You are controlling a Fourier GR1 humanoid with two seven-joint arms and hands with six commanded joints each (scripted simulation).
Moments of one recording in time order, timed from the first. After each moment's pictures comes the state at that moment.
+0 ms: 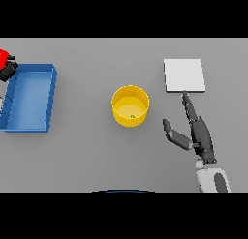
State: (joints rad) left arm -0.60 0.55 0.01 -0.97 -0.22 0.10 0.44; right arm 0.10 -0.07 0.14 -1.69 0.23 0.00 -0.16
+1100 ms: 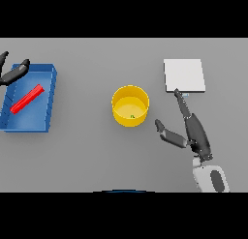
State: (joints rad) left arm -0.48 0.58 -0.03 -1.15 -0.15 -0.09 0.44; right arm 0.06 -0.11 0.19 -1.70 0.34 -0.01 -0.10
